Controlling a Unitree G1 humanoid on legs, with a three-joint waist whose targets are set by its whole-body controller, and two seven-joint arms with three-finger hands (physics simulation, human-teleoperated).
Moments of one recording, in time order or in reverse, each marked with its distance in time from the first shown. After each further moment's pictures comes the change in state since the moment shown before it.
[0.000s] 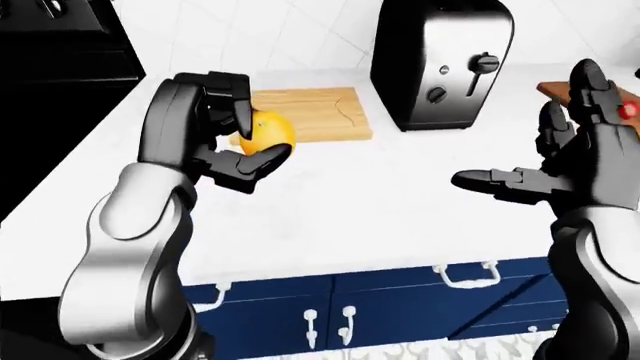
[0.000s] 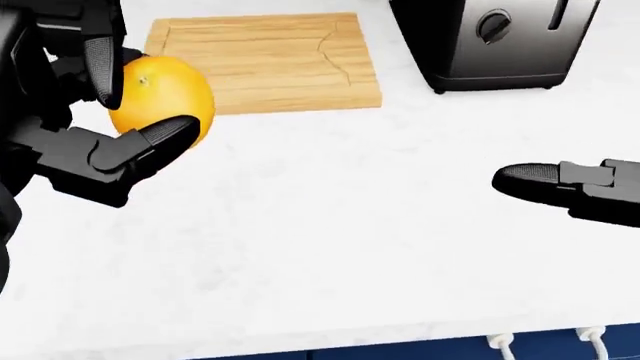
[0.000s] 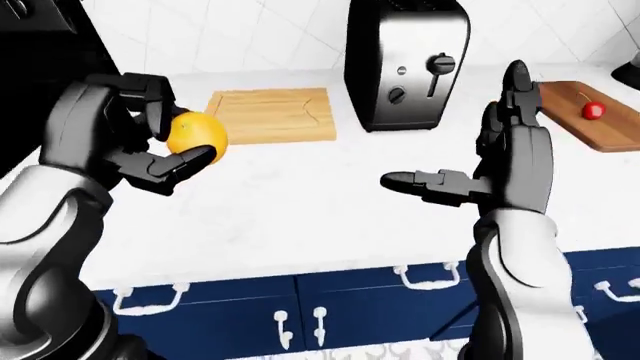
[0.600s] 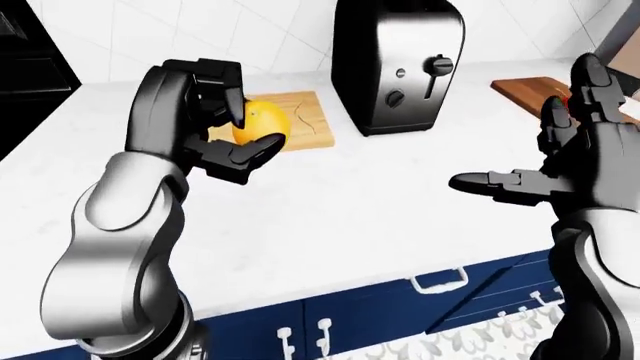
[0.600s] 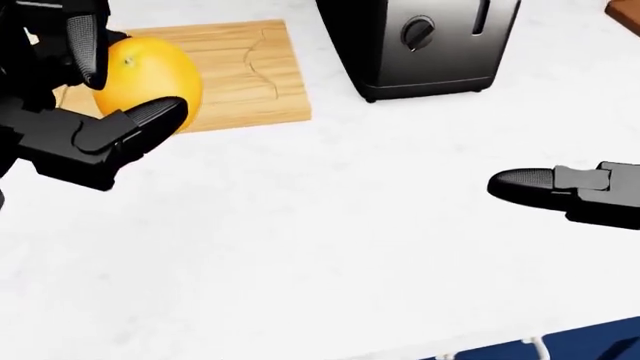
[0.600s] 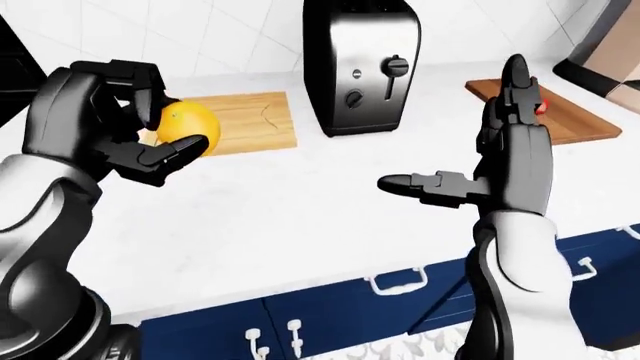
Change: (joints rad) left arm -0.051 0.034 0.016 0.009 -0.016 0.041 0.012; right arm 0.000 0.010 0.027 -0.027 -0.087 -0.004 0.057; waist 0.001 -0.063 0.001
